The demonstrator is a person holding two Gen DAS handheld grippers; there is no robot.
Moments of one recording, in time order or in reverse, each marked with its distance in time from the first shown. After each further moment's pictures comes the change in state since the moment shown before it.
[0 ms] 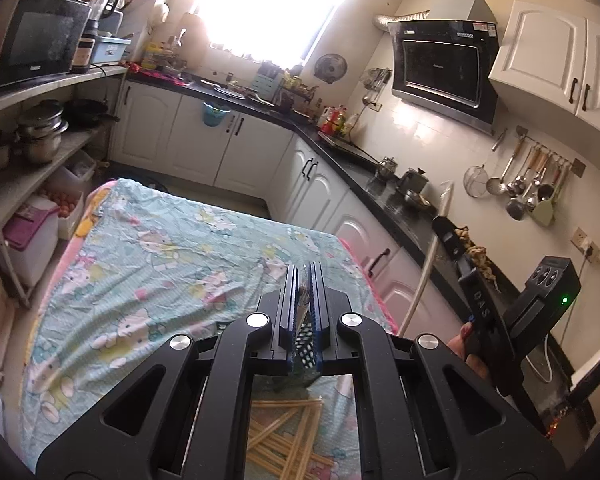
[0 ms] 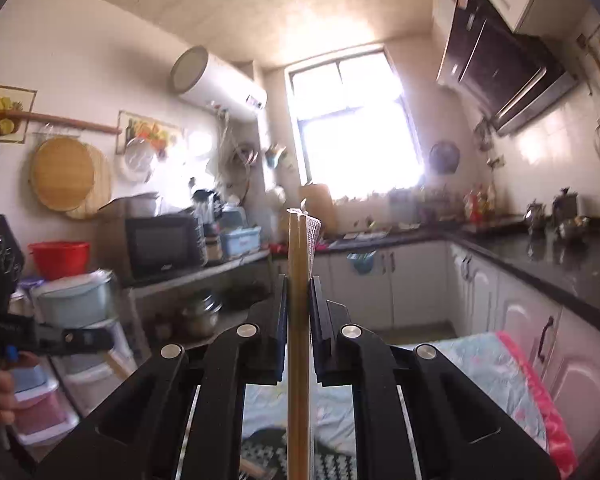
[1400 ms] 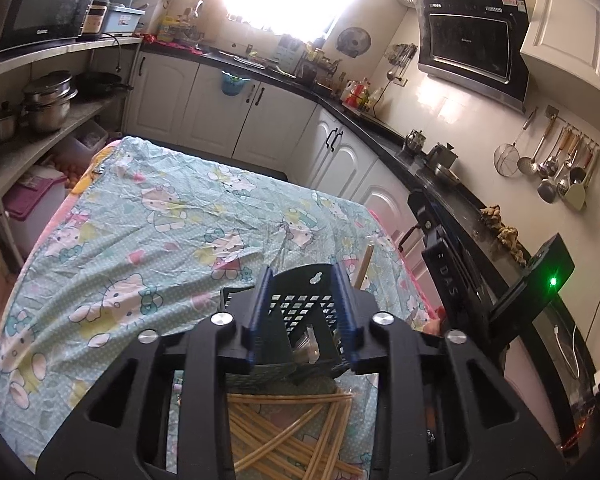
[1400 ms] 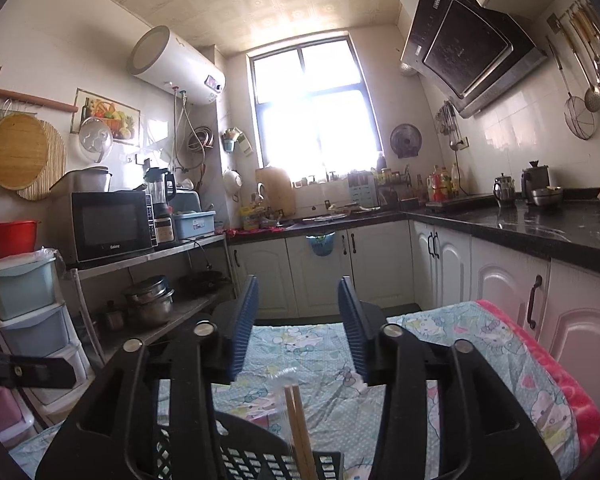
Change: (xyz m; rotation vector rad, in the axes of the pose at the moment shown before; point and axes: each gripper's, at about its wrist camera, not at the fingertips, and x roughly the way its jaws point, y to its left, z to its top) left arm 0.072 0.018 -0.050 -0.028 0.075 0.067; right arm 0.057 -0.027 -0.087 0.026 0.051 -0.146
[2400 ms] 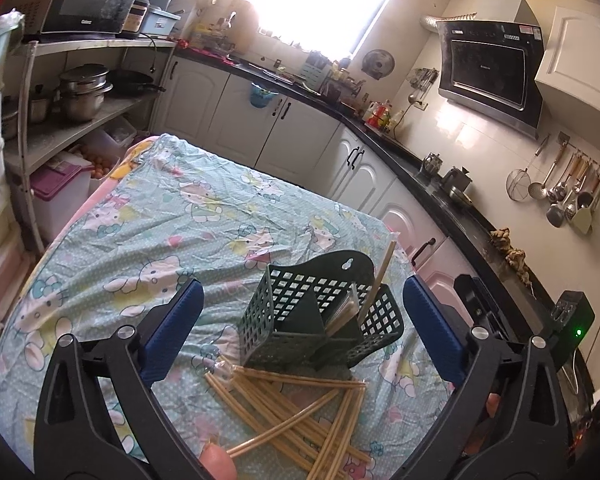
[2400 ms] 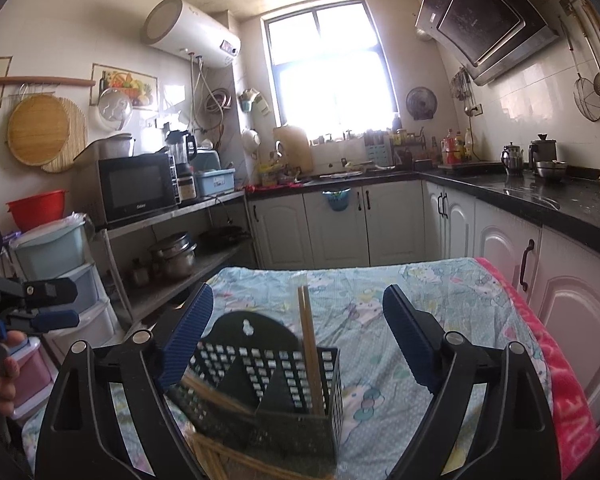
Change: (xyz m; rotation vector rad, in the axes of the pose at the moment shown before) left arm -0.043 0.027 -0.029 -0.080 -0.068 0.053; right arm -0.074 0.006 -0.011 -0.012 0.173 0.069
